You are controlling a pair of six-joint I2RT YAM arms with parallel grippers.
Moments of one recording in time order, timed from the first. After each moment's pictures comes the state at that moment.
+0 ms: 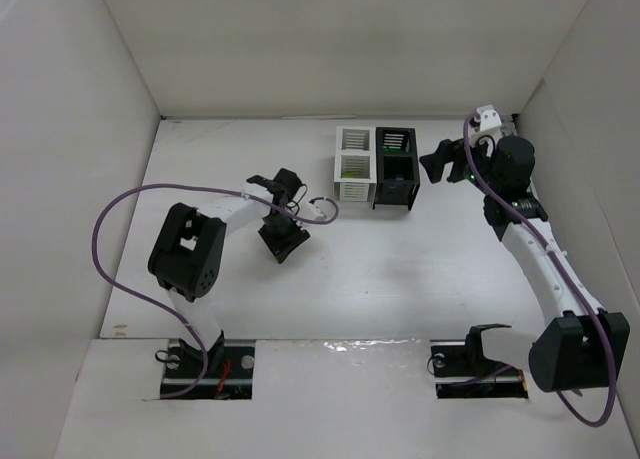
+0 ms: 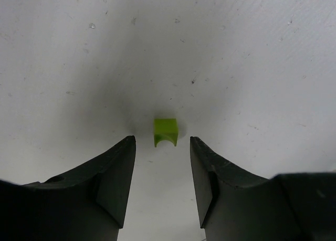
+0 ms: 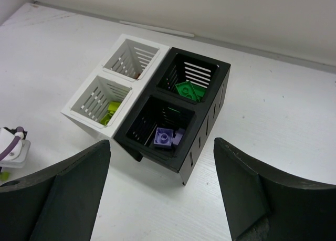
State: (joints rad) left arm -0.49 1.80 1.19 -0.87 0.16 0.51; right arm 0.06 1.18 0.98 0.02 -0.39 0.04
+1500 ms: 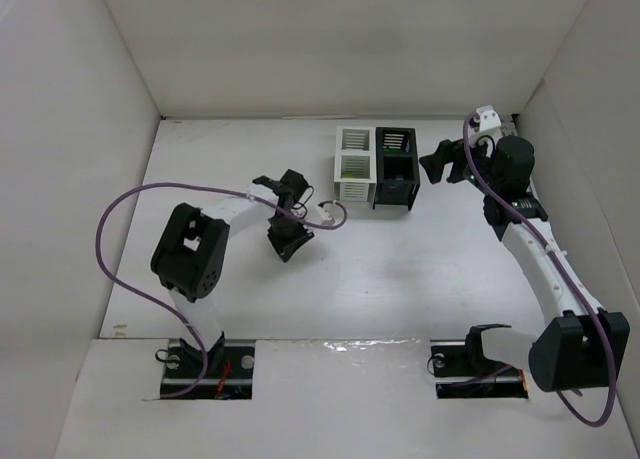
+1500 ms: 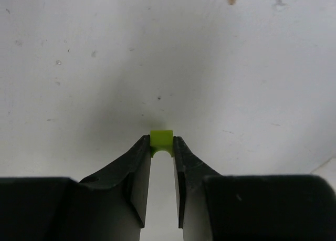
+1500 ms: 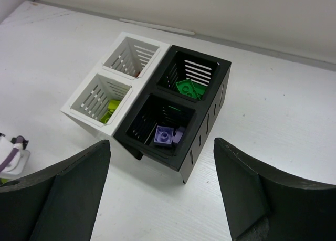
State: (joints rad) left arm -0.53 1.82 1.20 -0.88 0.20 0.54; right arm 0.06 1.19 0.98 0.01 -0.39 0.04
